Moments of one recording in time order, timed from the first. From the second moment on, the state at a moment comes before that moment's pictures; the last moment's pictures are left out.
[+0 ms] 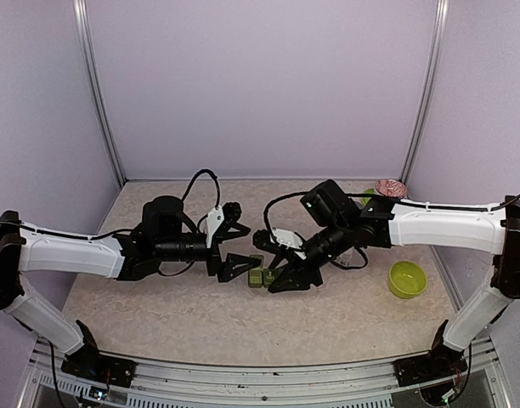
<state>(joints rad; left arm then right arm) -0.83 1.45 0.74 0.45 0.46 0.18 0.94 1.58 1.18 -0.45 -0.56 -0.45</state>
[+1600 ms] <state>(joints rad) -0.77 1.48 0.81 0.34 0.25 0.07 0.97 1.52 1.13 -0.41 -0.46 -0.46</state>
